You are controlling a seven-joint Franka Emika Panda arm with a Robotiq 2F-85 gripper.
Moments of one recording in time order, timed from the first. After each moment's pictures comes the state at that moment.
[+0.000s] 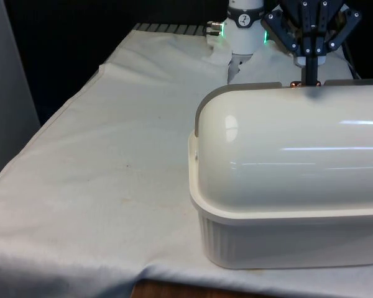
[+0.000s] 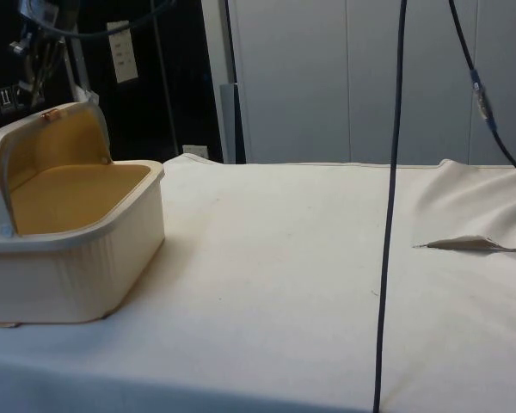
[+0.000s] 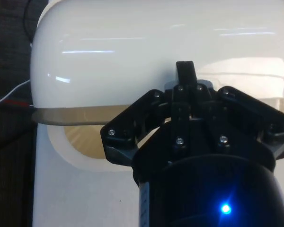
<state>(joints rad) 0.22 0.52 -0.11 -1.50 0.10 2.54 -0.14</state>
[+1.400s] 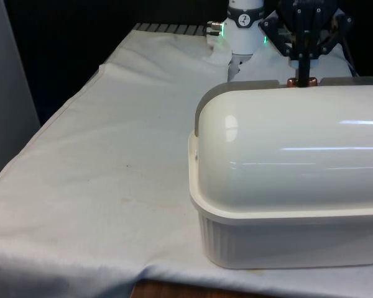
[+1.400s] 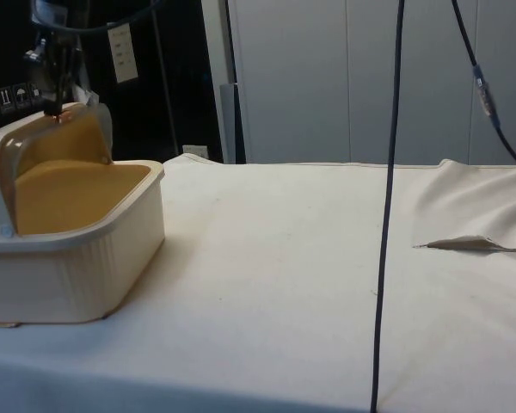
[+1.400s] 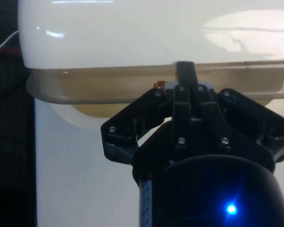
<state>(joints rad) 0.22 0.52 -0.12 -1.46 0.10 2.31 -0.08</state>
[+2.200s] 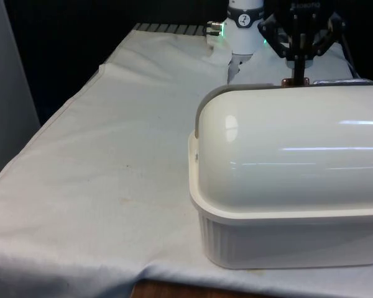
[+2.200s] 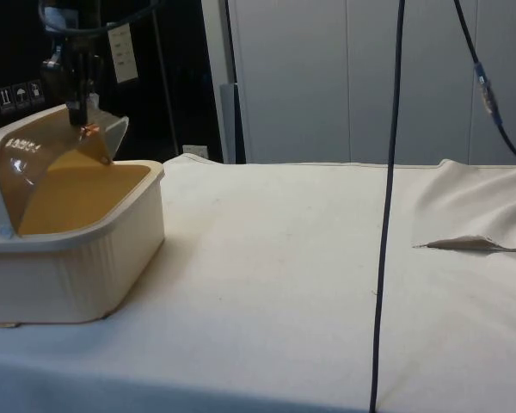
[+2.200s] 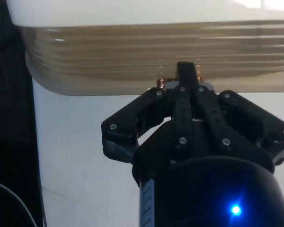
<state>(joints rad) 0.22 0.51 -0.12 -1.45 0.09 2.13 -0.03</state>
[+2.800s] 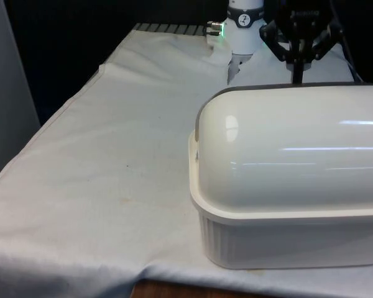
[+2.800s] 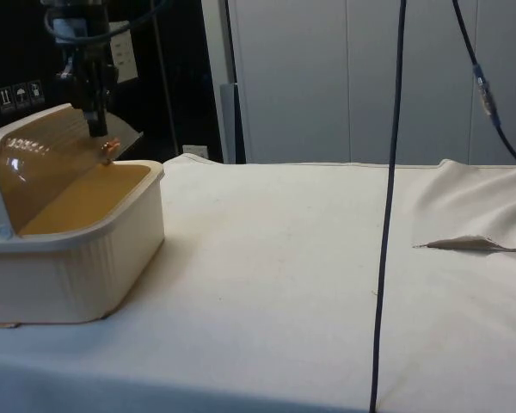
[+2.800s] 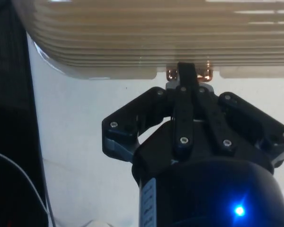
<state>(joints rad) 0.22 0.52 -0.11 -1.44 0.09 2.01 0.01</state>
